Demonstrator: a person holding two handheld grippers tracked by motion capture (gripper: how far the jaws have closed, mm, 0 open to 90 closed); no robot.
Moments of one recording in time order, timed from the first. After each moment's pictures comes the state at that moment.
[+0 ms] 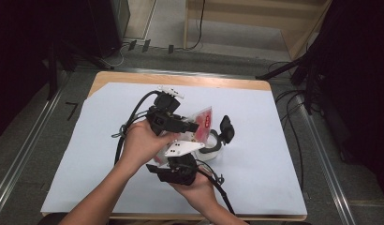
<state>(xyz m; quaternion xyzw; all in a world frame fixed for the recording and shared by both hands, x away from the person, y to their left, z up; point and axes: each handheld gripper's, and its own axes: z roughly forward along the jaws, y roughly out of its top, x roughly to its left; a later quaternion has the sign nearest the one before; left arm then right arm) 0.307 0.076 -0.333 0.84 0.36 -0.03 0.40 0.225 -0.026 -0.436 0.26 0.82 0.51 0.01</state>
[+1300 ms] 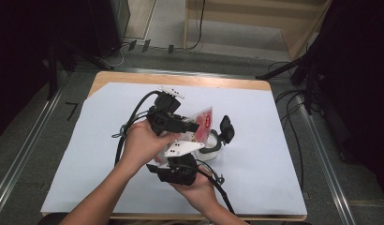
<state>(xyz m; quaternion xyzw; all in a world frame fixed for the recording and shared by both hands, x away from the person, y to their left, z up) 0.306 0.075 -0.332 0.84 0.36 -0.02 0.40 0.225 -0.027 -0.435 0.25 0.82 0.51 0.01</state>
